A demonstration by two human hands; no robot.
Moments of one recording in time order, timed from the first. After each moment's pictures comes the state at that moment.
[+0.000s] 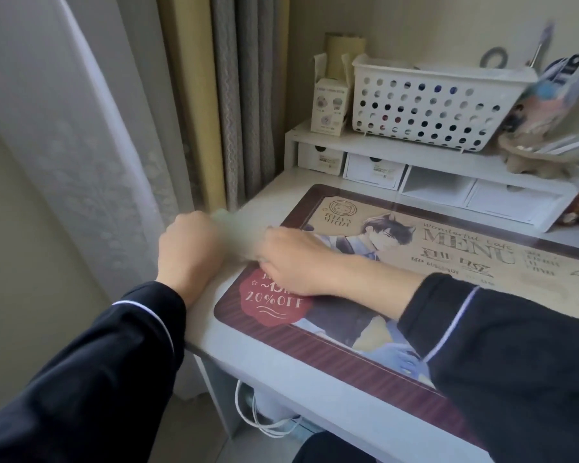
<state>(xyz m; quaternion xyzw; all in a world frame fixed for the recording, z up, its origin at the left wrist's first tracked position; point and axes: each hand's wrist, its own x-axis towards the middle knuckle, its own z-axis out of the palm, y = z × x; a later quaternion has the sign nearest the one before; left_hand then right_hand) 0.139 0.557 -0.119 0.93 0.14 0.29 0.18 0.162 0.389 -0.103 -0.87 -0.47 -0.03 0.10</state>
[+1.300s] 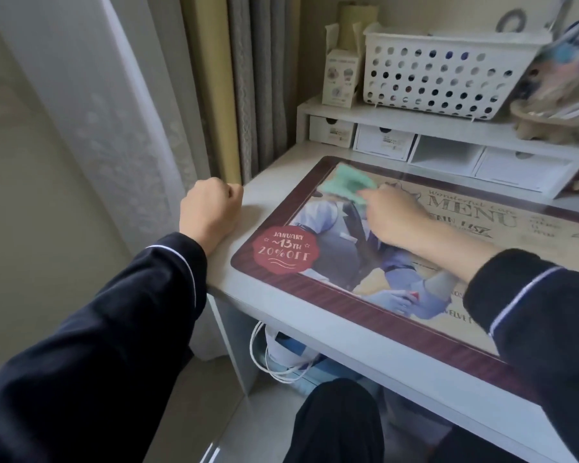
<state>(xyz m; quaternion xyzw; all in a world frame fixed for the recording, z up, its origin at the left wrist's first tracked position) 0.134 0.557 -0.119 0.93 0.13 0.28 0.19 0.168 0.286 -0.096 -0.98 -0.18 -0.08 0.01</state>
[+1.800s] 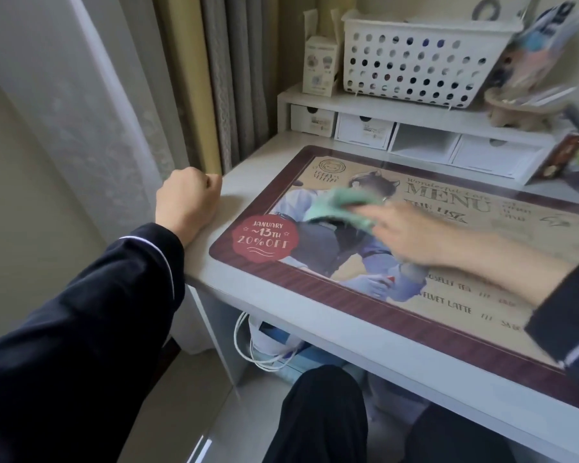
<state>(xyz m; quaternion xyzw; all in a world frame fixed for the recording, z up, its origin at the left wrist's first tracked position) 0.133 0.556 -0.119 0.94 0.14 0.27 0.17 0.123 0.233 -0.088 -0.94 -0.32 0.02 0.10</state>
